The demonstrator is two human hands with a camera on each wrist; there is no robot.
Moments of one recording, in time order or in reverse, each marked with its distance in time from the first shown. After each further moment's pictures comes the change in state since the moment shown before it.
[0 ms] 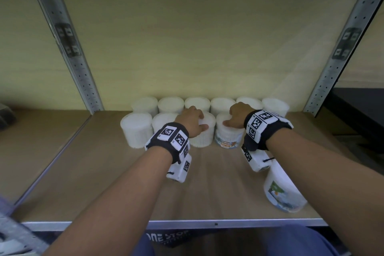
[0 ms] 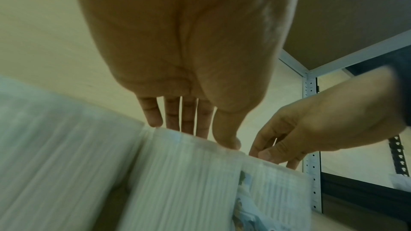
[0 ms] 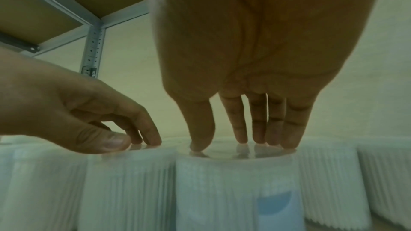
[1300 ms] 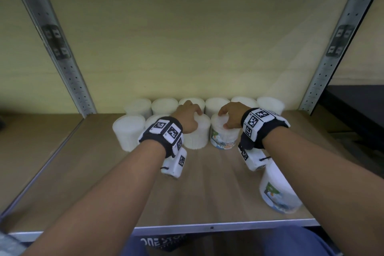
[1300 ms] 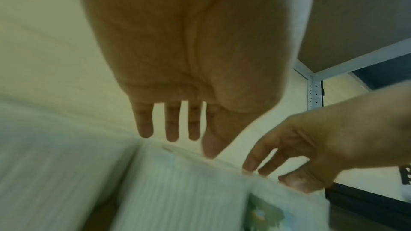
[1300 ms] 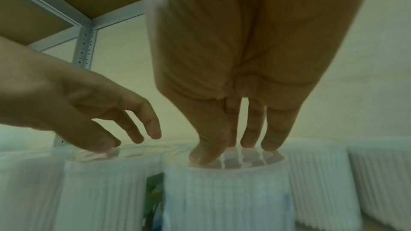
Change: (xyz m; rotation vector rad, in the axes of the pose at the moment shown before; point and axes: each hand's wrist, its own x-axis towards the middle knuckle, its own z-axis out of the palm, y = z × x) left_hand 0.003 0.011 -0.019 -0.008 -0.061 0.027; right_hand 0.001 0.011 -0.011 0.055 -0.082 -0.153
